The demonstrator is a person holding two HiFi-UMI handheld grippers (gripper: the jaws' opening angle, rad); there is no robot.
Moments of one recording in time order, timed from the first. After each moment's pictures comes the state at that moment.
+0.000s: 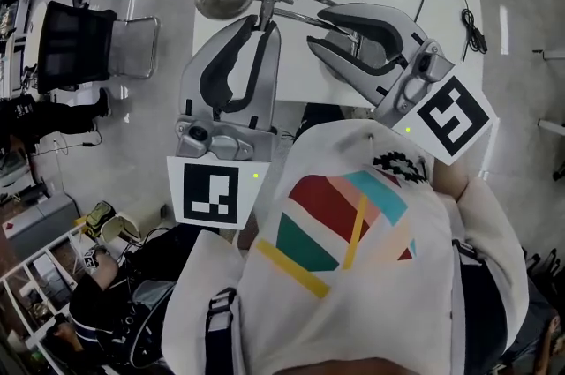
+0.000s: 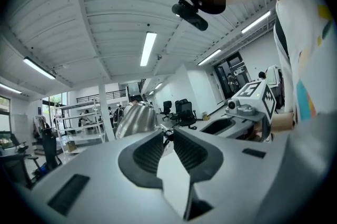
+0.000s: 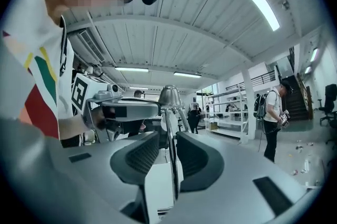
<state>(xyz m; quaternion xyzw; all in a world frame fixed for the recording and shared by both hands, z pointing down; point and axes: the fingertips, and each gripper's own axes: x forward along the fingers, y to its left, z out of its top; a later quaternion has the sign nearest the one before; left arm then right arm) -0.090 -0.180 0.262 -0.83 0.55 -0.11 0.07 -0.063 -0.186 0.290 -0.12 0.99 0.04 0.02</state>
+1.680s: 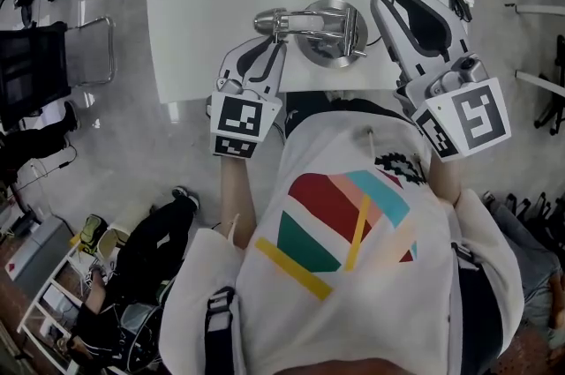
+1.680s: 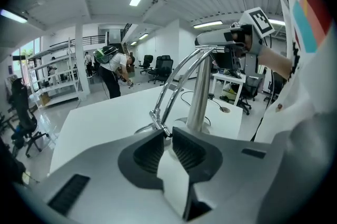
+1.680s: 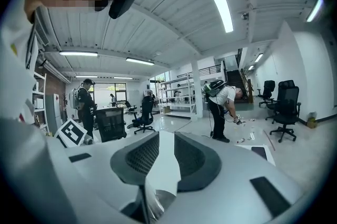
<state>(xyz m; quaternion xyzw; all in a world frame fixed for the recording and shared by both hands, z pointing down) -0.138 -0.197 0.495 -0.85 0.42 -0.27 -0.15 -0.016 -0.253 0.354 -0.39 0.92 -0.08 -0.07</state>
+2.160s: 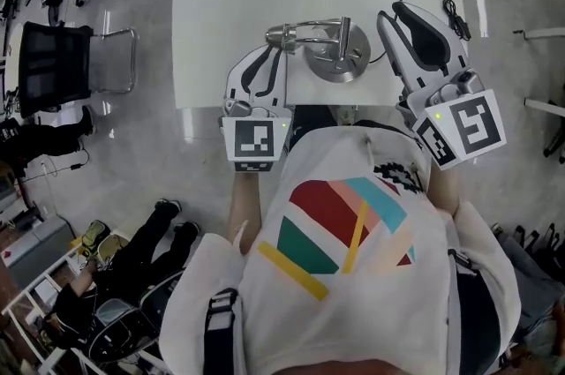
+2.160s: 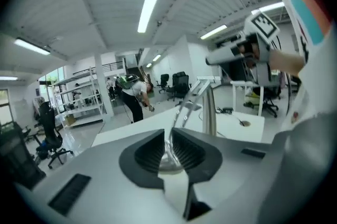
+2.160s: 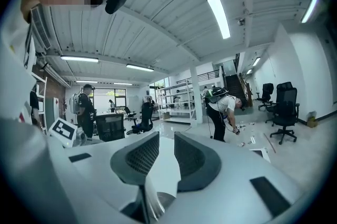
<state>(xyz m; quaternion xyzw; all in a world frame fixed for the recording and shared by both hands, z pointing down) -0.126 -0.186 0.424 -0.82 0.53 -0.22 -0.03 0.018 -0.226 0.325 -0.39 0.92 -0.07 -0.04</state>
